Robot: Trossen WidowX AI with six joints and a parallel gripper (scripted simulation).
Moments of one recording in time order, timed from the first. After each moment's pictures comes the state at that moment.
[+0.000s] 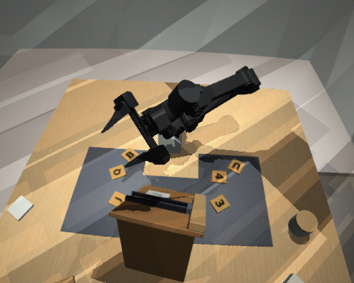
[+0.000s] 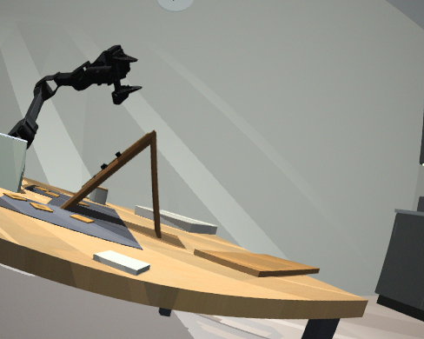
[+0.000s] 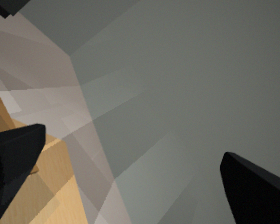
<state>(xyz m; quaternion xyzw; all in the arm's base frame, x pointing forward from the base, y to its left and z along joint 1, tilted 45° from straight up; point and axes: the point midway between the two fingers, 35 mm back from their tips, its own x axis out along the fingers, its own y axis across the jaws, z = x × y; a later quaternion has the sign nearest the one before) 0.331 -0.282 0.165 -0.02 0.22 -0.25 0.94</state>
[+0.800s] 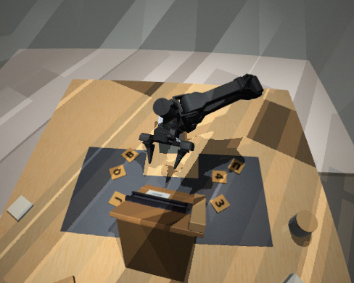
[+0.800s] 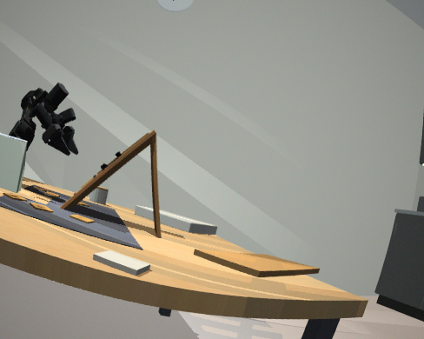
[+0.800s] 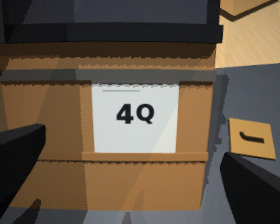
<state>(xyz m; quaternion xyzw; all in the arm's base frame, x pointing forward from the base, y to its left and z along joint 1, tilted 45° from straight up) 0.197 -0.067 0.037 0.44 0.32 0.01 0.84</state>
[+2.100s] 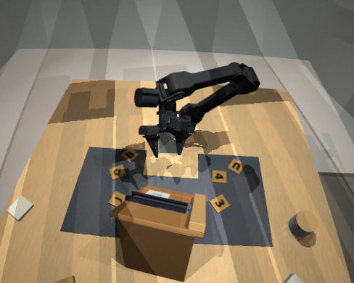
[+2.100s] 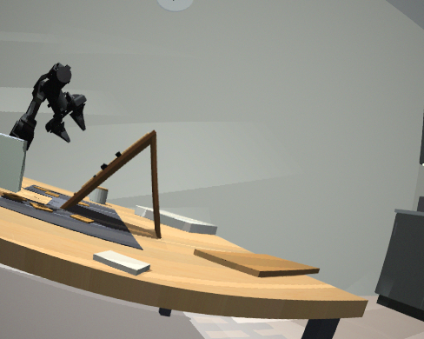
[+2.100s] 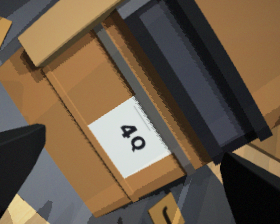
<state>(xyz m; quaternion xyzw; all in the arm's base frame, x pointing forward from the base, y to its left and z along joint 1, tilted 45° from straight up) 0.195 -0.097 0.090 0.04 0.25 0.27 0.93</state>
